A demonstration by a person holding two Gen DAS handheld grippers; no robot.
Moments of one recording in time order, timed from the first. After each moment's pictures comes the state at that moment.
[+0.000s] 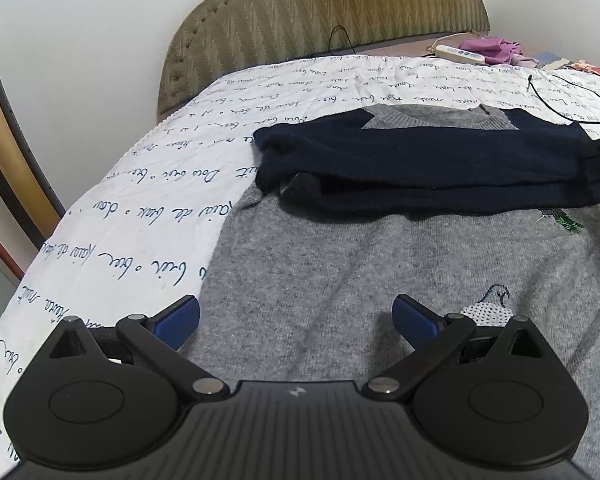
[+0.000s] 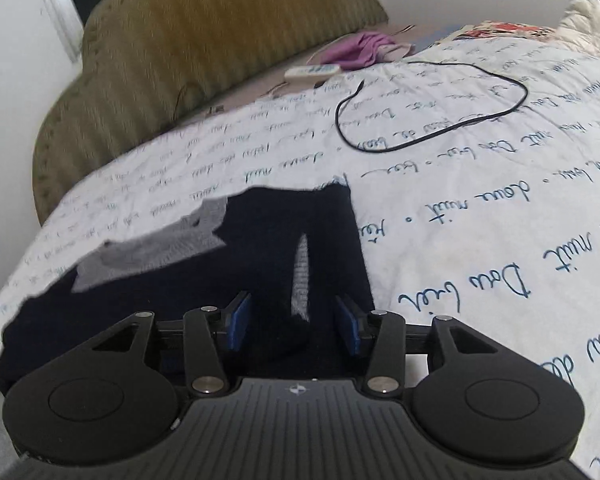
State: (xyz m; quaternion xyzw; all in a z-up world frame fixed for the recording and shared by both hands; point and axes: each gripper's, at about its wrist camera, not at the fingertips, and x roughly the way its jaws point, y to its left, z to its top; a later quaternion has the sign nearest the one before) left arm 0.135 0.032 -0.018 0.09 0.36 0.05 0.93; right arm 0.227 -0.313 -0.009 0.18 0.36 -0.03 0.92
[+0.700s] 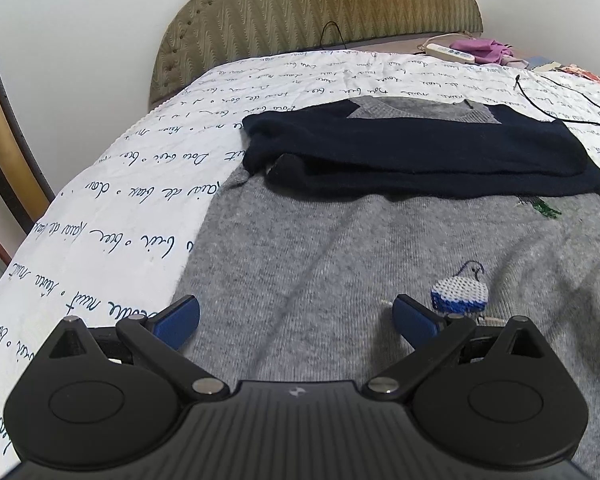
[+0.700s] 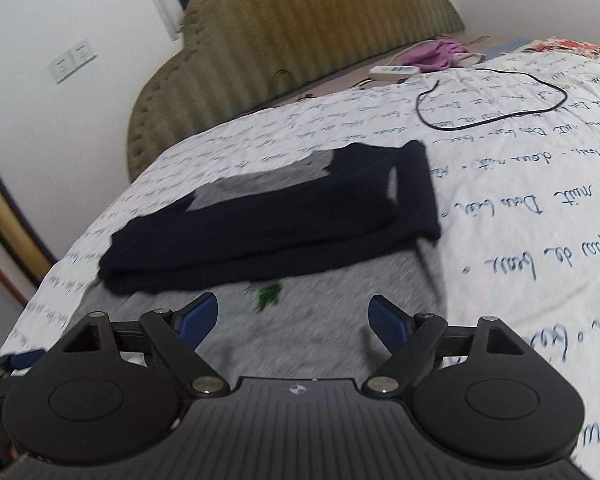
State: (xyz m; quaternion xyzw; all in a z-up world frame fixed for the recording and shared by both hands) left arm 0.117 0.028 -0.022 0.07 0.37 0.03 0.93; right arm 0.110 -0.268 0.017 0.14 0.35 0.09 0.92
